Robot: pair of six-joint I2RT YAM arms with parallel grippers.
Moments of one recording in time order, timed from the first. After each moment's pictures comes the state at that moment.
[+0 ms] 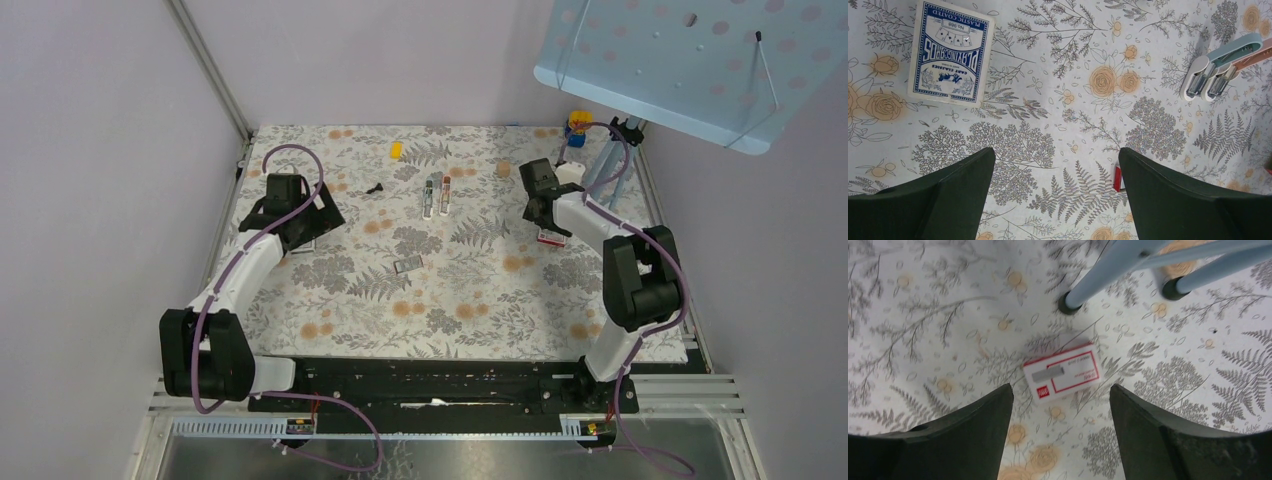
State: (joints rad) left arm -0.07 1.31 0.95 -0.46 0.02 -0.53; right arm 0.29 1.76 1.19 -0.54 0.59 0.65
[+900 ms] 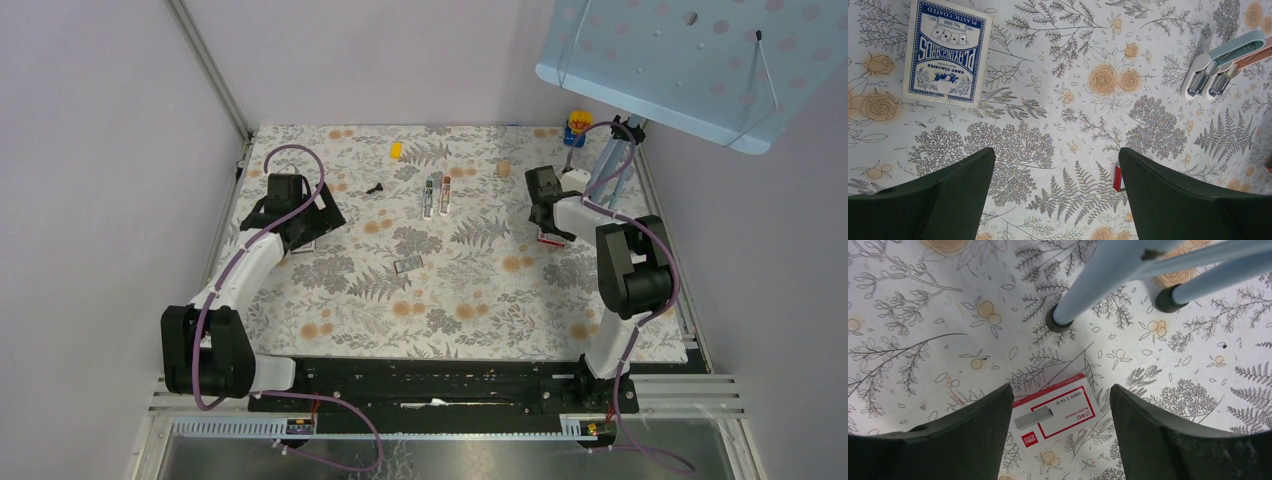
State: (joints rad) left arm -0.07 1.33 0.95 -0.45 0.03 -0.53; right arm 0.23 1.84 1.13 -0.36 0.65 0.65
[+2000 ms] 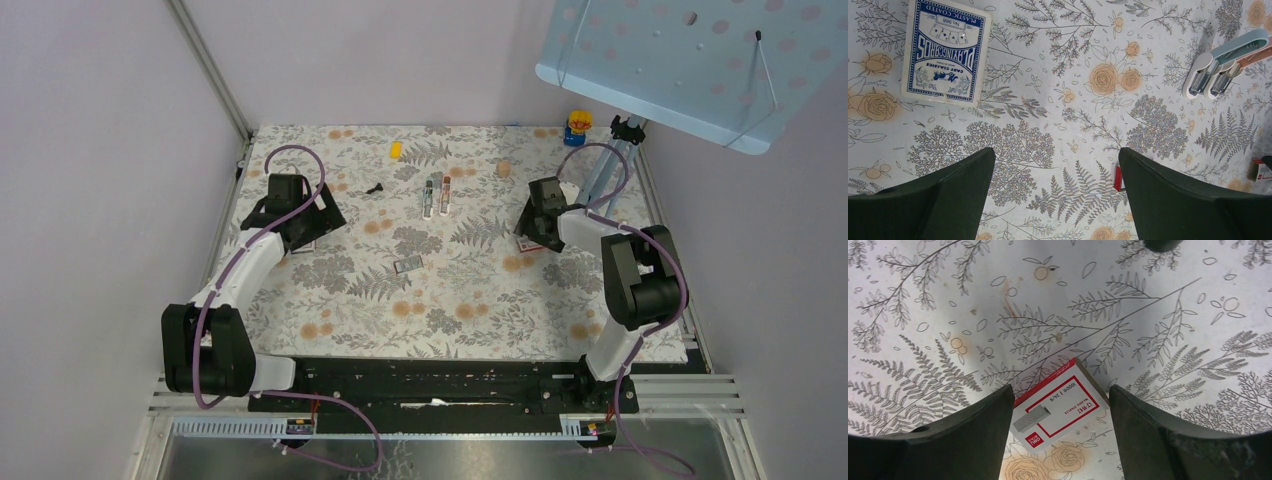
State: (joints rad) left arm -0.07 1.34 0.95 -0.45 0.03 -0.53; right arm 0.23 1.76 0.99 -0.28 0.28 0.63
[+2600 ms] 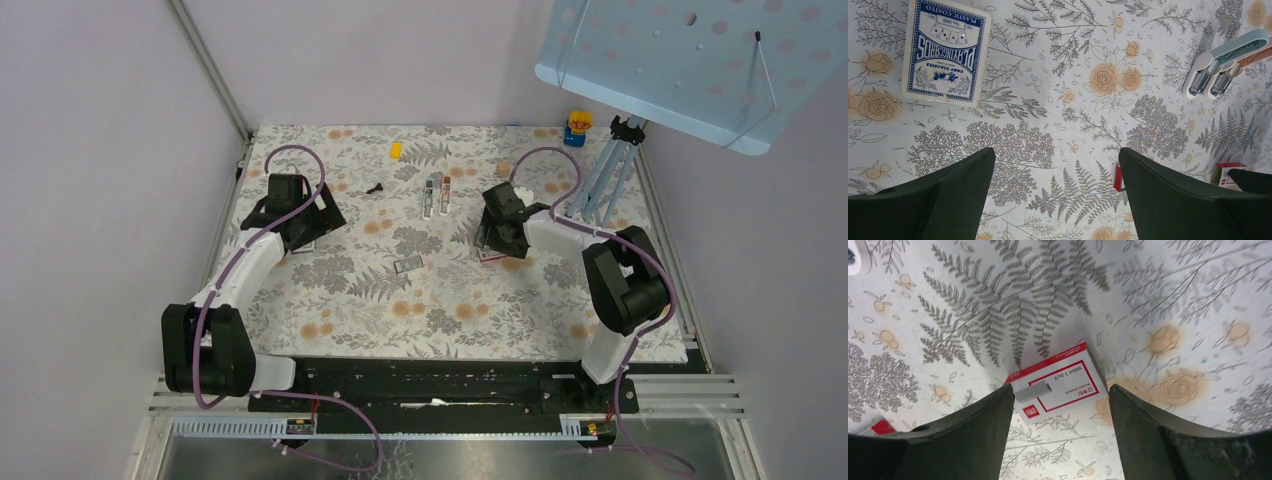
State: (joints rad) left arm -0.07 1.34 0.95 -0.45 0.03 -0.53; right arm 0.47 1.77 1.08 -0.41 0.23 0.68
